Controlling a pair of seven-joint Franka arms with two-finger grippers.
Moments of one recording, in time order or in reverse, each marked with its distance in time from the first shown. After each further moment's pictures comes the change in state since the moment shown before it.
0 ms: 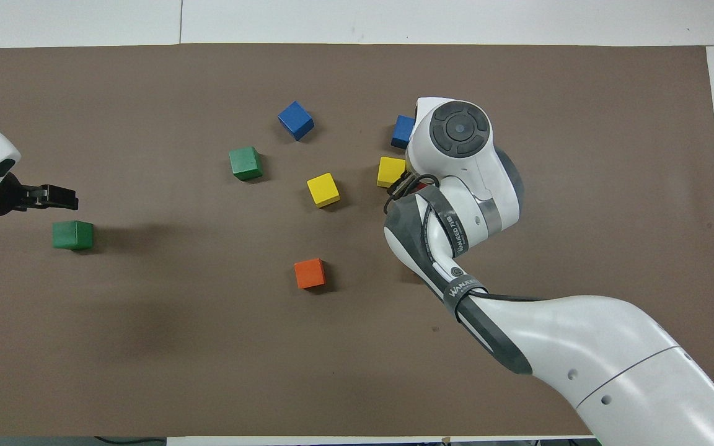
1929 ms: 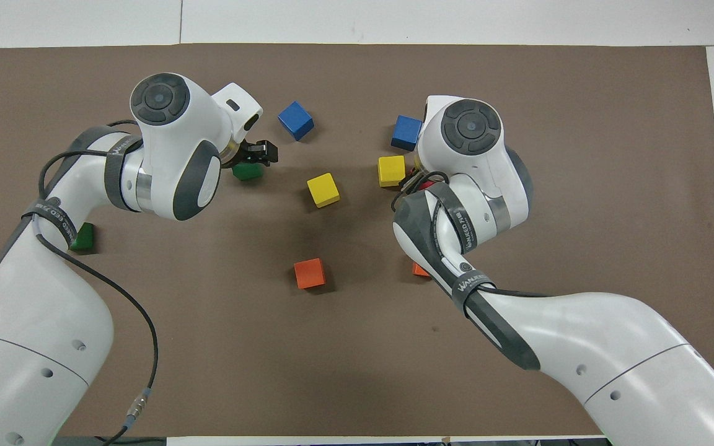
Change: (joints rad) left arm -0.472 0.365 -0.001 0.295 -0.001 0.108 -0.465; right arm -0.029 -0.007 -0.005 0.013 0.001 -0.032 -0.003
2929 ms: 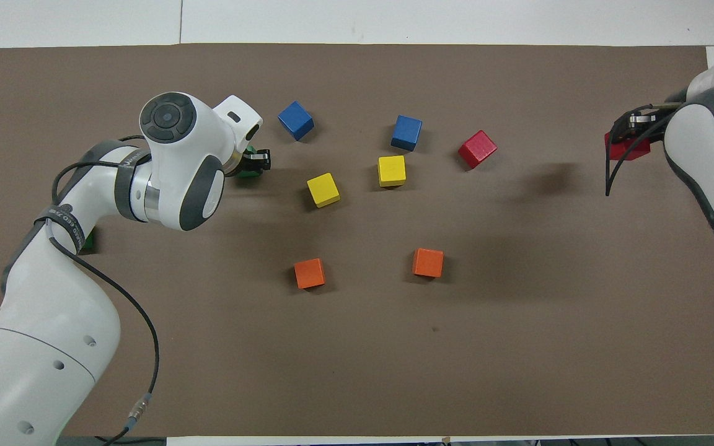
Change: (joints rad) left arm 0.001 0.003 0.007 -0.056 0.015 0.079 -0.062; right arm -0.525 -0.144 -0.013 0.022 0.119 -0.216 0.146
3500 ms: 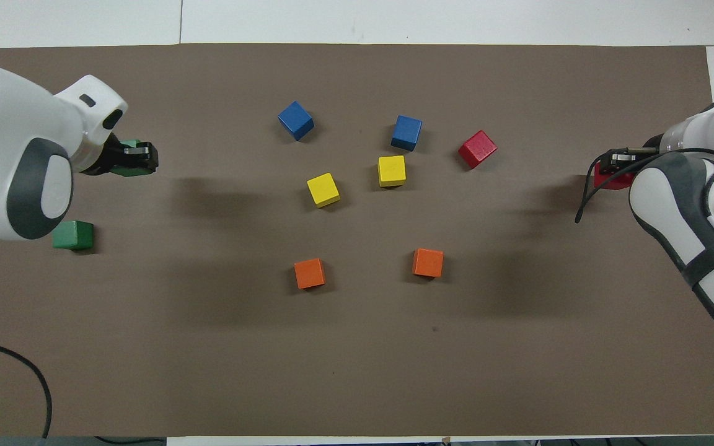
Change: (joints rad) left arm 0.247 -0.314 0.021 -0.148 0.000 -0.195 0.269; right arm 0.002 -0.079 0.005 -0.308 -0.038 0.287 0.073
